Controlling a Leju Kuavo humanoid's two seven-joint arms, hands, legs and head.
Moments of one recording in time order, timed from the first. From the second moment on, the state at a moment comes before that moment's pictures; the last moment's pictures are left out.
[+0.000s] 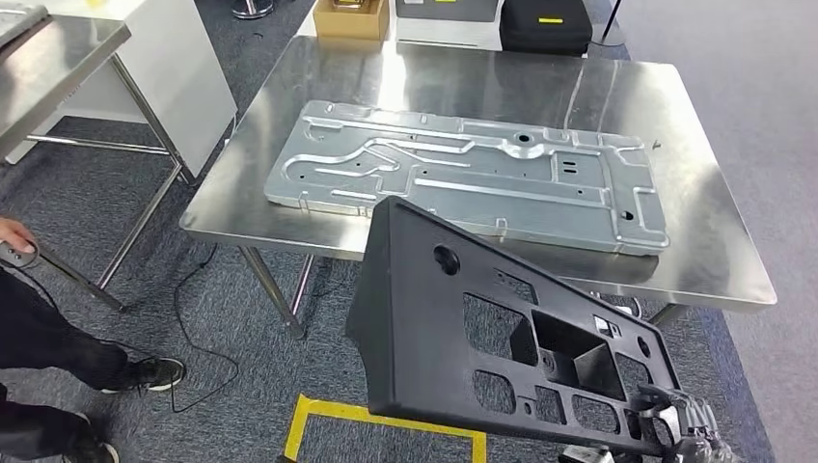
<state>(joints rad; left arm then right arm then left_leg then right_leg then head) -0.07 -0.21 1.07 -0.21 -1.23 0.24 -0.51 0.41 0.28 -0.13 -1.89 0.63 -0.69 -0.60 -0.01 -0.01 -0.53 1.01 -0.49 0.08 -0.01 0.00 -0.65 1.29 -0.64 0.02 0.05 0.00</state>
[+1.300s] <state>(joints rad) -0.08 -0.21 1.04 -0.21 -1.29 0.21 -0.50 0.24 0.21 -0.13 -2.00 0.86 -0.69 -0.60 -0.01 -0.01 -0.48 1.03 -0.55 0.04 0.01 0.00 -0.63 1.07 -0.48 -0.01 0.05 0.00</state>
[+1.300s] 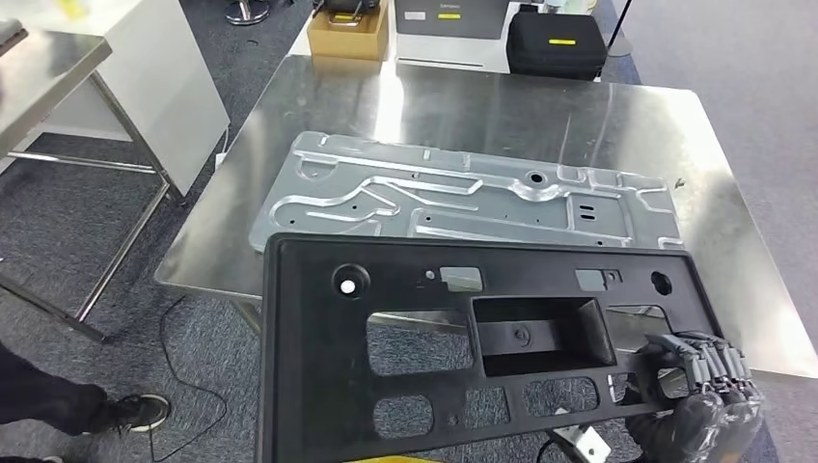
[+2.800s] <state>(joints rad) -0.08 -0.21 1.03 -0.21 -1.31 0.20 -0.47 0.14 0.16 -0.15 -1.88 1.09 -0.69 -0.48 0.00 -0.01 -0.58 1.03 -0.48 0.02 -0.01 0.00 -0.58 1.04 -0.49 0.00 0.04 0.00</state>
